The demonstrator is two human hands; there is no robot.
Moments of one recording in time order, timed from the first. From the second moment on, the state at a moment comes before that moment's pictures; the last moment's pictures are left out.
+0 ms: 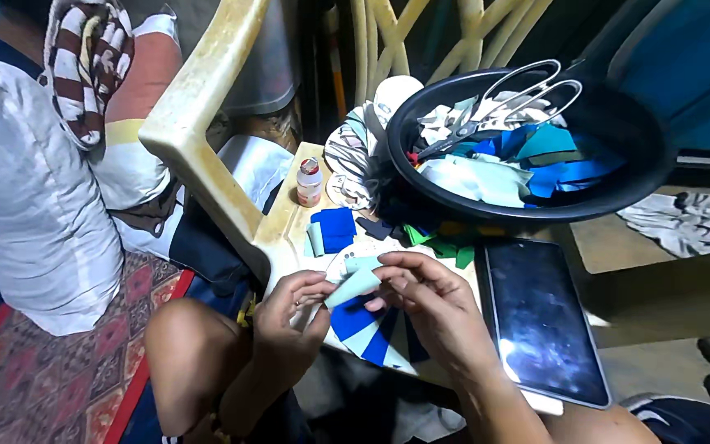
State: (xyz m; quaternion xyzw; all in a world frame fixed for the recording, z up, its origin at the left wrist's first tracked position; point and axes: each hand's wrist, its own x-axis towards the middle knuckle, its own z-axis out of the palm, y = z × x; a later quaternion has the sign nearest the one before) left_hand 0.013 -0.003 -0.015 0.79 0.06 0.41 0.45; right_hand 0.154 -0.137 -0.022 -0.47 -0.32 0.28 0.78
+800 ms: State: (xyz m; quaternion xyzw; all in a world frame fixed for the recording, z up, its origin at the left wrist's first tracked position) left_hand 0.004 0.016 -0.049 0.90 0.02 0.32 0.29; right_hand 0.143 -0.126 -0.042 -0.68 -0.46 0.08 0.57
